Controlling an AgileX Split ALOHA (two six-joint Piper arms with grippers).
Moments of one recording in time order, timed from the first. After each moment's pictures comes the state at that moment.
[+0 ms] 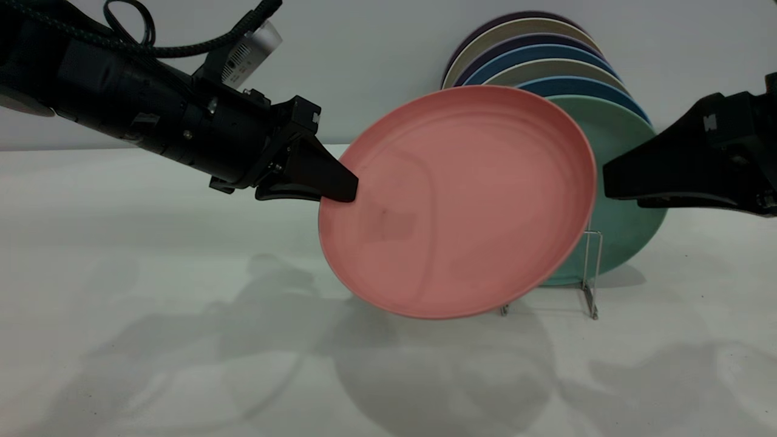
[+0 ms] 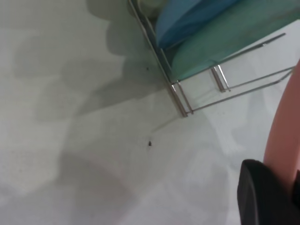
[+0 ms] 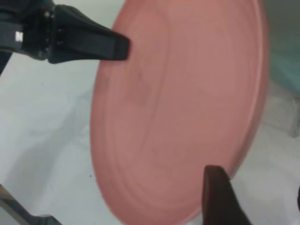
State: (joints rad) left arm -0.23 2.04 -1.05 -1.50 0.61 1.34; right arm 0.04 1.55 -0.50 1.77 0.70 -1.76
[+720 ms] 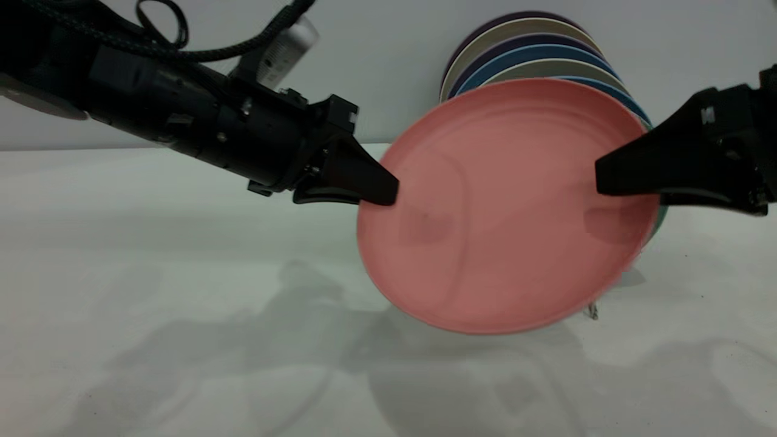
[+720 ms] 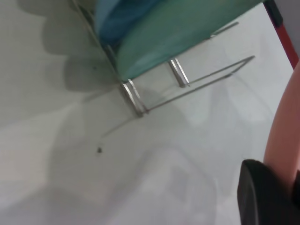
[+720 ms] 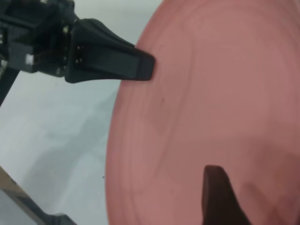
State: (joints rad) left arm -0.32 2.04 -1.05 -1.56 0.63 1.36; right arm 0.04 1.58 -0.51 1.77 0.74 -1.76
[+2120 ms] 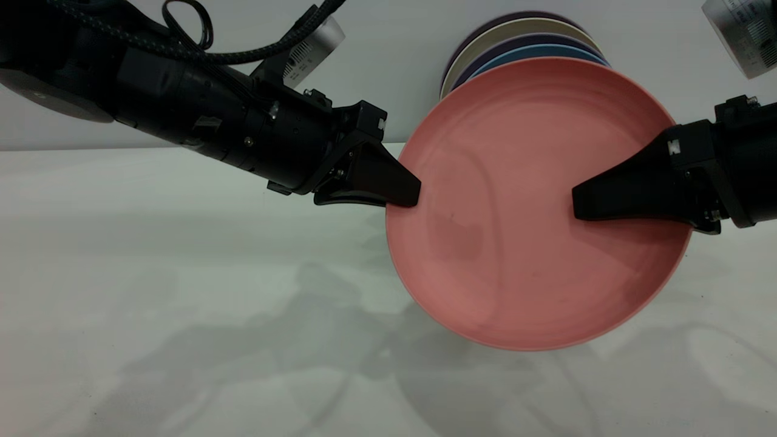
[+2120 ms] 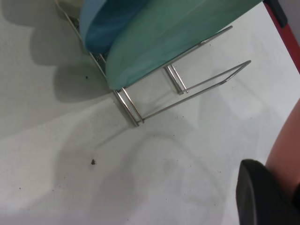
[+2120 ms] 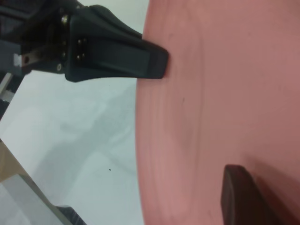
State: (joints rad) left arm -0.36 2.04 -1.05 -1.60 0.57 1.40; right arm 0.04 1.73 -0.56 1.80 0.83 -1.86
